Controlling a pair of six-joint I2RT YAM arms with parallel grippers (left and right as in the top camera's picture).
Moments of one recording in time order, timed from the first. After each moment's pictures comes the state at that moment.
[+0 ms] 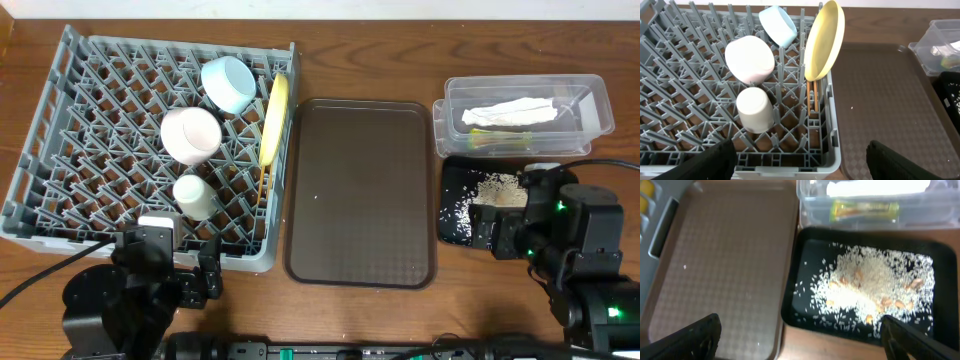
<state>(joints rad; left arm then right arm) 0.07 0.46 0.97 -1.10 0.21 0.04 0.04 0.78 0.93 -1.00 -0.10 0.09</state>
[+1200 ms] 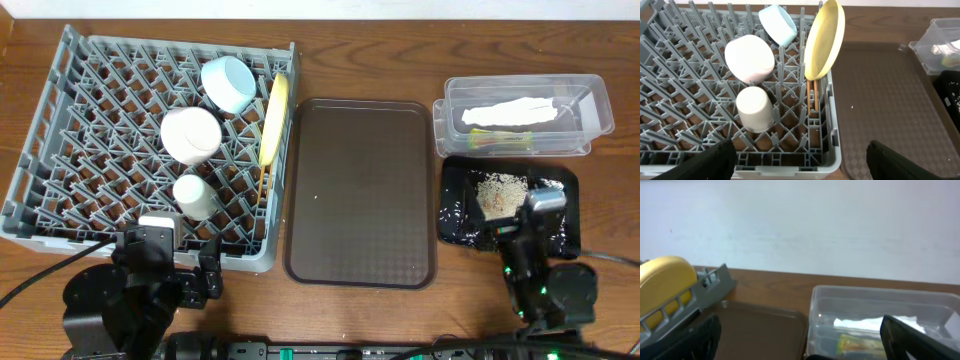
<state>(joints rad) 0.07 0.46 0.97 -1.10 0.21 0.04 0.11 0.32 0.26 0.06 -0.09 0.07</state>
